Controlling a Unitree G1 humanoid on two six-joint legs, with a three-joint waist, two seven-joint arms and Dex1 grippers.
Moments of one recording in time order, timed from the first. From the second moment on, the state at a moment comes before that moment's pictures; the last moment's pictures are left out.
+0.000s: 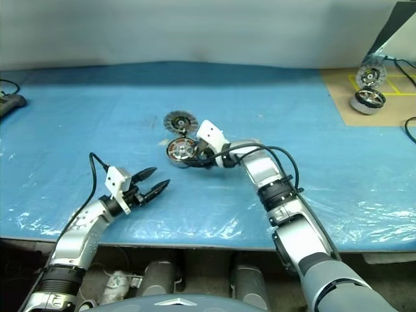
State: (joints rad) left arm -0.06 0.36 0.05 0.12 -0.33 -0.04 -0.82; right arm -0.77 -0.22 0.27 0.35 0.09 0.40 0.94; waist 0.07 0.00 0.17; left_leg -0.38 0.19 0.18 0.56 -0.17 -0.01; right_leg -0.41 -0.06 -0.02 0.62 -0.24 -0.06
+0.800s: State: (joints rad) left arm -0.25 0.35 0.10 0.26 -0.32 -0.03 -0.68; right arm -0.78 -0.10 0.31 0.55 -0.06 0.23 0.64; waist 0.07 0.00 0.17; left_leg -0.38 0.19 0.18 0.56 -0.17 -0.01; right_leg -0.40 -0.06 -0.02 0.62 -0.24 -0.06
